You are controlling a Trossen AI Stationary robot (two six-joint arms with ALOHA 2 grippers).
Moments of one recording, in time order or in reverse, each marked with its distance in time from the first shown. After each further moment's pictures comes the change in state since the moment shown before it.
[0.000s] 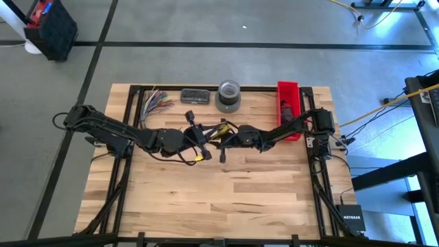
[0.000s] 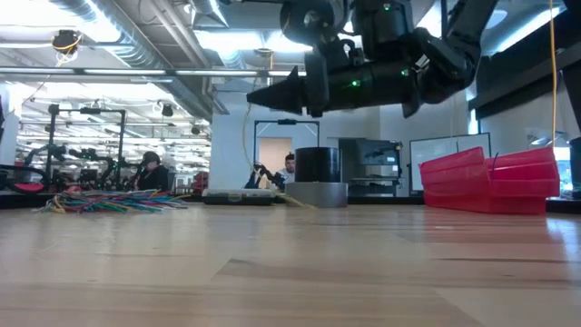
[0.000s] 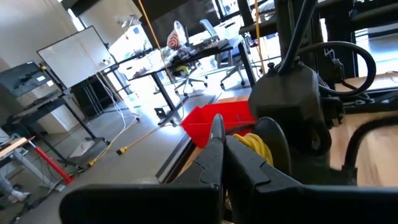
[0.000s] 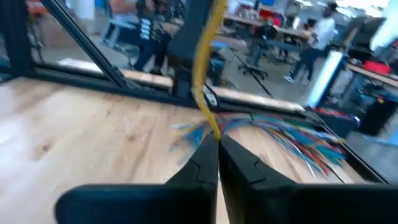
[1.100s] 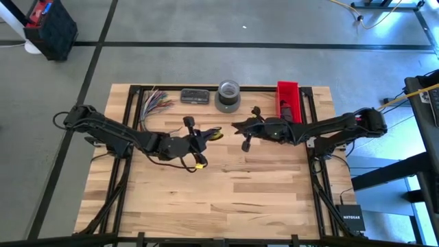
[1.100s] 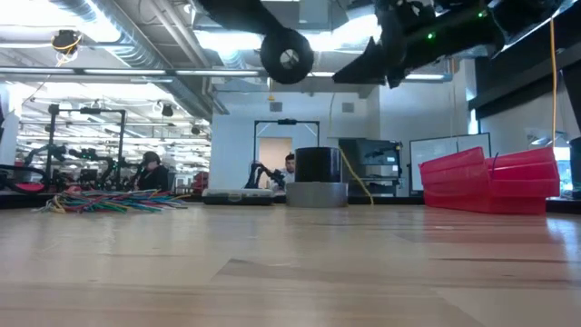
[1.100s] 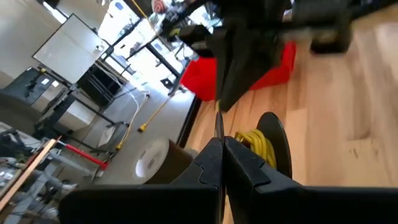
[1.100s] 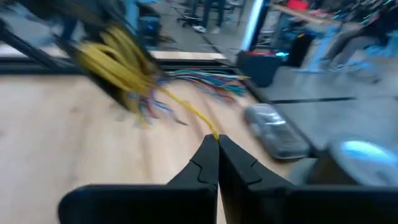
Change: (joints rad) left arm -0.029 0.003 0.000 -0.268 -0.083 0.072; right arm 0.000 -0.613 -0.237 -0.559 0.299 0.147
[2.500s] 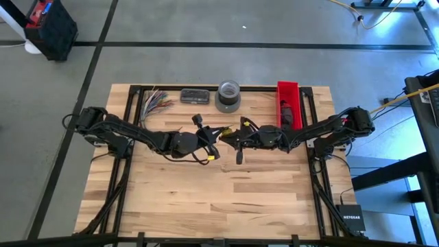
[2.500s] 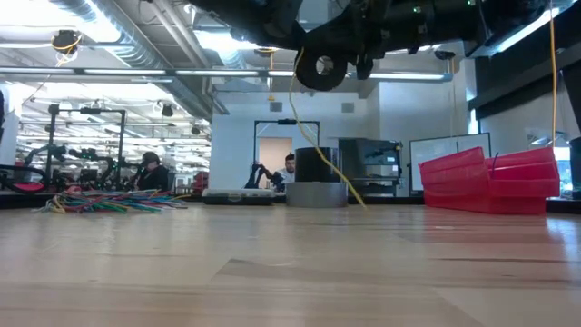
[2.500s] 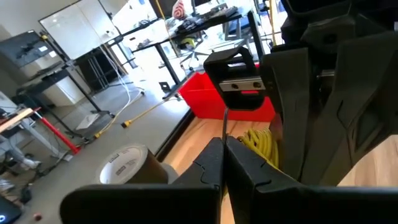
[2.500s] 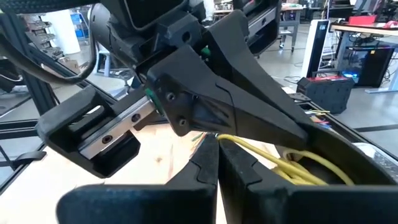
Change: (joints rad) left arm 0.078 0.154 -0.002 0.314 0.070 -0.157; right arm 0.099 0.185 0.085 0.264 -0.137 0.141
